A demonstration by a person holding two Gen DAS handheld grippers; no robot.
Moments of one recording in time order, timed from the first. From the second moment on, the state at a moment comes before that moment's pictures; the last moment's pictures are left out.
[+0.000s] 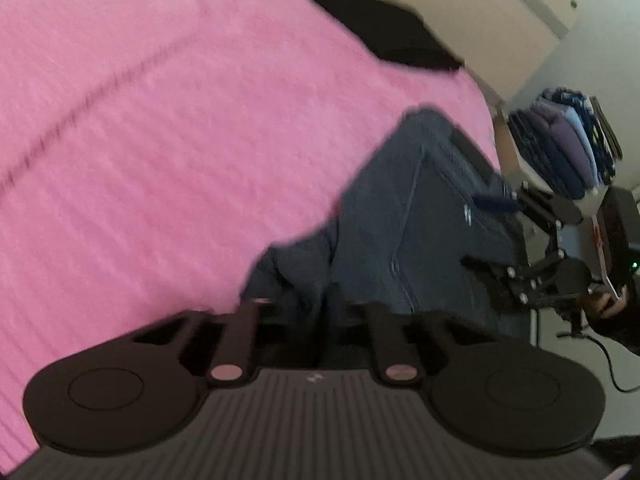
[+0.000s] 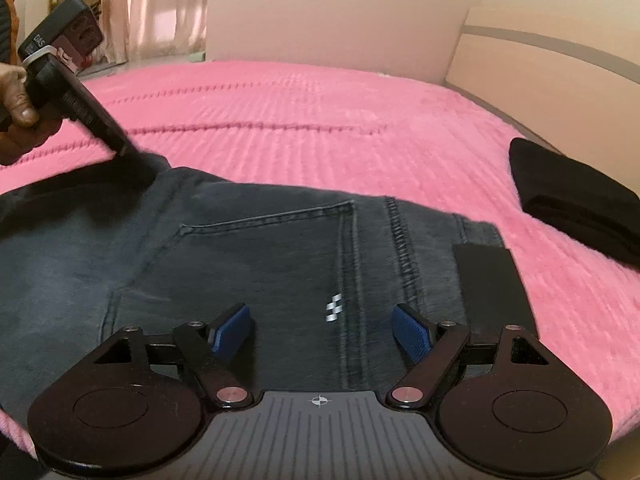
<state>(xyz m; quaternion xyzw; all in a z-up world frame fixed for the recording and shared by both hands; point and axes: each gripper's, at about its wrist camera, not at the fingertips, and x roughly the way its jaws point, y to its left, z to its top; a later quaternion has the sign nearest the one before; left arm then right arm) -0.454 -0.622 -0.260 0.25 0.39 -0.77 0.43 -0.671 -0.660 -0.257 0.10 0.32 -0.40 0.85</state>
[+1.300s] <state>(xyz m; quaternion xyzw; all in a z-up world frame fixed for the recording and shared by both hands) -0.392 -0.428 -0.266 0.22 0.38 -0.65 0.62 -0.680 -0.603 -0.235 0.17 0.29 -0.35 0.88</state>
